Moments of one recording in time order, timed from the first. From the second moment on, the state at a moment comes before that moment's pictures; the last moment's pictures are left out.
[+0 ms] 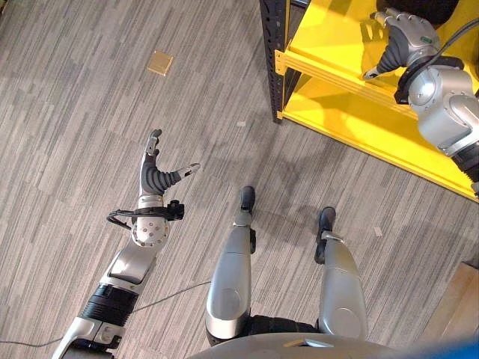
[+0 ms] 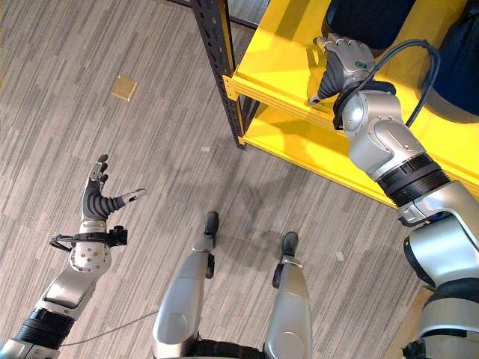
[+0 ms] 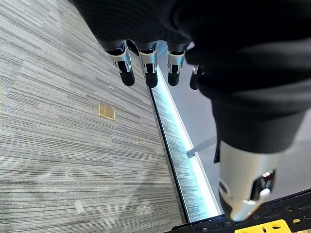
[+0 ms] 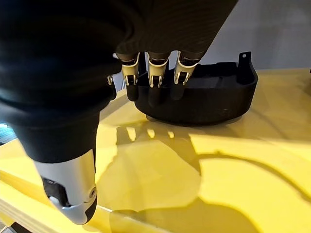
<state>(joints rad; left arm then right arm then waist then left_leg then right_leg) -0.09 0.57 -0.16 0.01 -0.15 -0.08 0.50 -1.21 -0.92 0.76 0.37 -0.33 0.39 -0.02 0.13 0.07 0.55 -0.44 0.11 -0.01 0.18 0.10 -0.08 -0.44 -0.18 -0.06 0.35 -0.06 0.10</state>
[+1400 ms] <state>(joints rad) 0.03 0.48 -0.14 -0.04 -0.16 -0.01 0.60 -0.03 -0.94 0.09 -0.38 -0.04 0.25 0.00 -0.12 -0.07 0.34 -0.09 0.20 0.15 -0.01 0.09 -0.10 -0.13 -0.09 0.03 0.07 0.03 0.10</state>
